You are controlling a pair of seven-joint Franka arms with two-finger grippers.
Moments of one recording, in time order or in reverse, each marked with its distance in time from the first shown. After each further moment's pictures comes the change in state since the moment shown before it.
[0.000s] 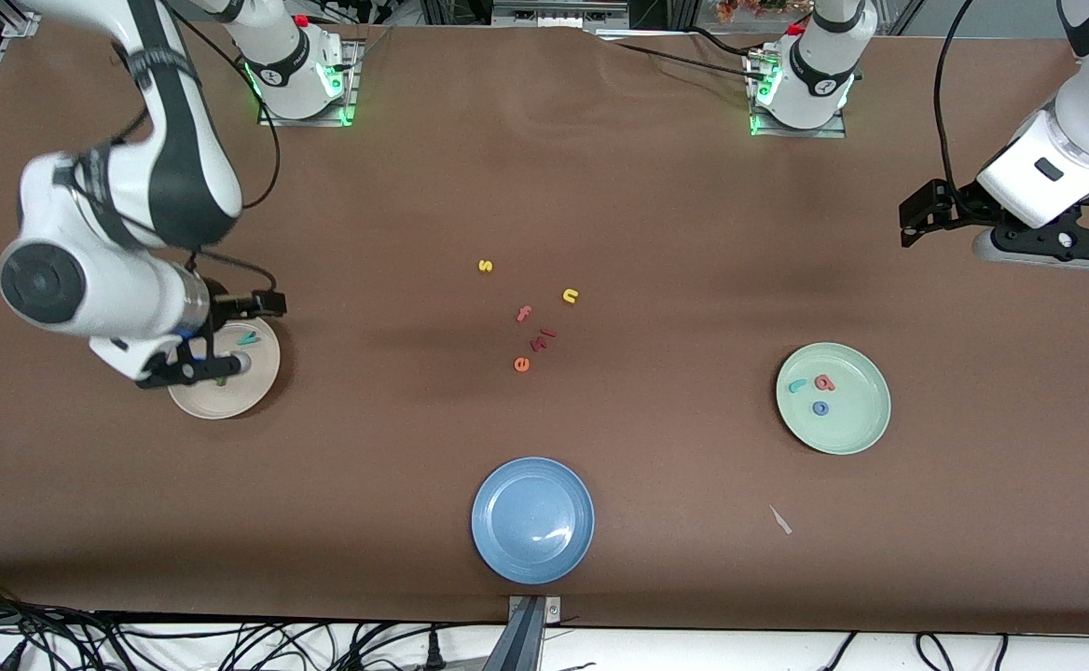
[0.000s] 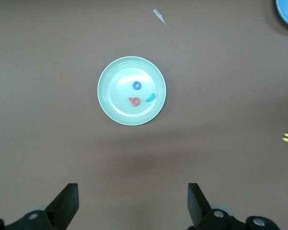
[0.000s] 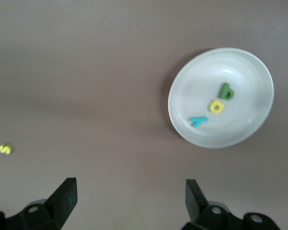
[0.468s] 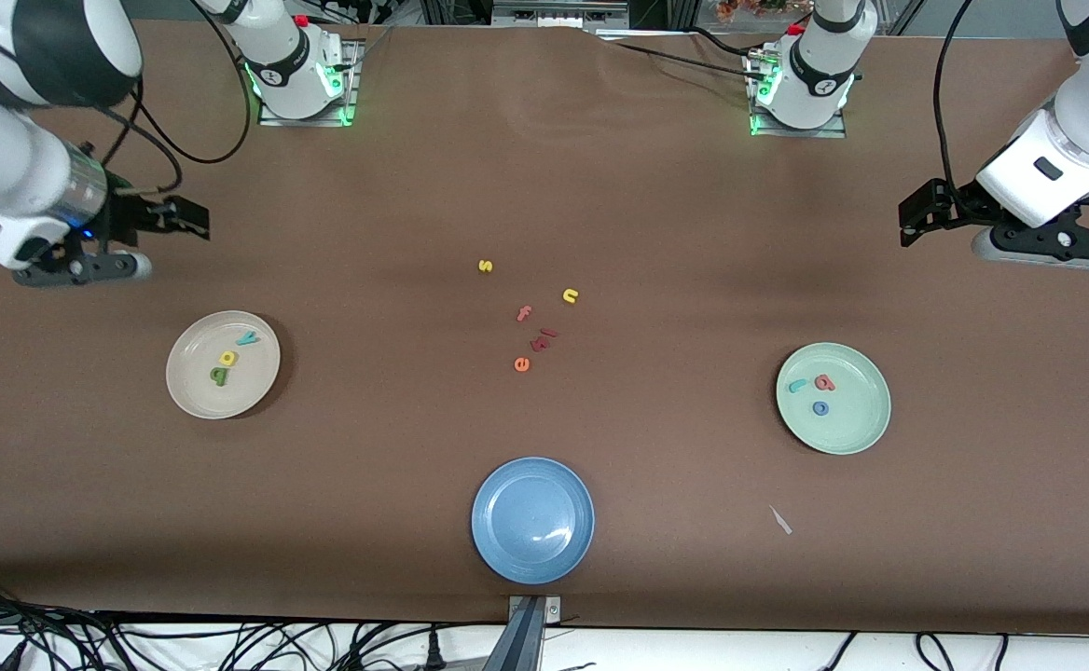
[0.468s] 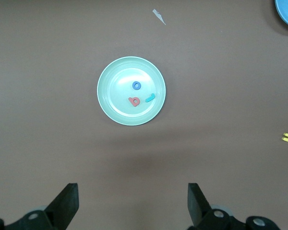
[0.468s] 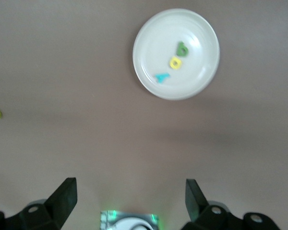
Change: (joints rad) left arm -0.002 0.000 0.000 0.001 0.000 0.000 0.000; right arm -0.094 -0.276 0.030 -0.117 -0.091 -0.155 -0.014
